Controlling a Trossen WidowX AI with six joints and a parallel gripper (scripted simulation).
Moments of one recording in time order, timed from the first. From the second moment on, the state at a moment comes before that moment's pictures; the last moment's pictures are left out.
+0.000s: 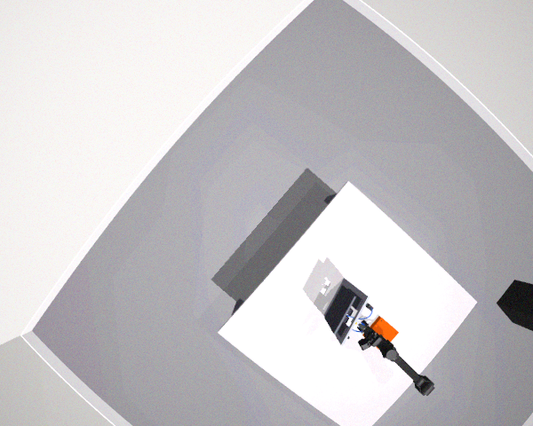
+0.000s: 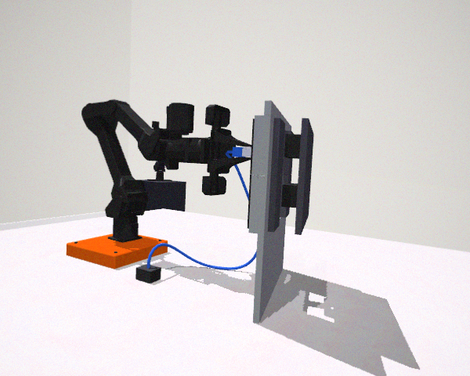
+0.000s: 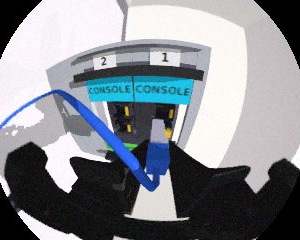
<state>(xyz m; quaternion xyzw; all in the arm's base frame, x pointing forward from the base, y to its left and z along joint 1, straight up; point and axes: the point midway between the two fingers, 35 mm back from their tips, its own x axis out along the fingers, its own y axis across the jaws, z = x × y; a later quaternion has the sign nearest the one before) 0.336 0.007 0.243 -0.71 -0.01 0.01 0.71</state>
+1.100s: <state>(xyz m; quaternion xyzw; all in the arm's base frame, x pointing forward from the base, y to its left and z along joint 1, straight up) 0.334 0.002 0.204 -0.71 -0.01 0.01 0.71</state>
